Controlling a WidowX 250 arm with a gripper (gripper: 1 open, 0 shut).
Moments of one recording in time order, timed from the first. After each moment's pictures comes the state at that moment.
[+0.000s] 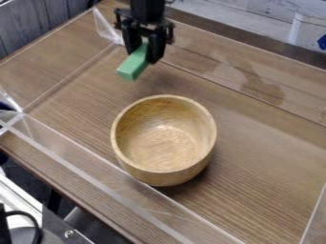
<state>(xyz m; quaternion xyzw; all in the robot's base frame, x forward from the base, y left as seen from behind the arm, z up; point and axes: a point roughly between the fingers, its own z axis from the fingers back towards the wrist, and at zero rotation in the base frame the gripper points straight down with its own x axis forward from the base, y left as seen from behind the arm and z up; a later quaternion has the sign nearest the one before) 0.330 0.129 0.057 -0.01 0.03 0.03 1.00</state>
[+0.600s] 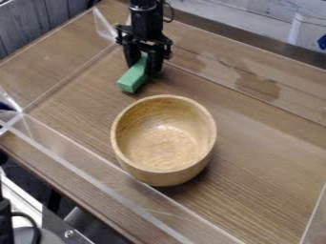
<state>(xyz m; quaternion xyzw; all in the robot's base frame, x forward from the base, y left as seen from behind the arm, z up) 0.338 0.144 0.032 0.00 0.04 0.04 1.00</state>
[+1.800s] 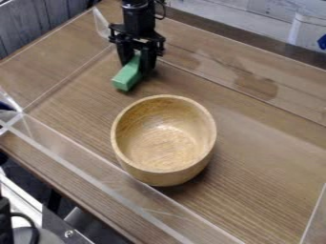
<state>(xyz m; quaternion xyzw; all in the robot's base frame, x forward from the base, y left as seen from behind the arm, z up) 0.338 0.156 0.037 -0.01 0.03 0.05 1.00</state>
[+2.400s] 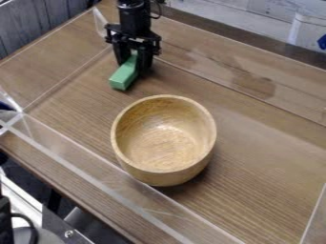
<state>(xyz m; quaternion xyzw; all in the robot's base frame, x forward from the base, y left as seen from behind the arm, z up) 0.337 0.162 0.033 -0.02 0.04 0.06 1.00</state>
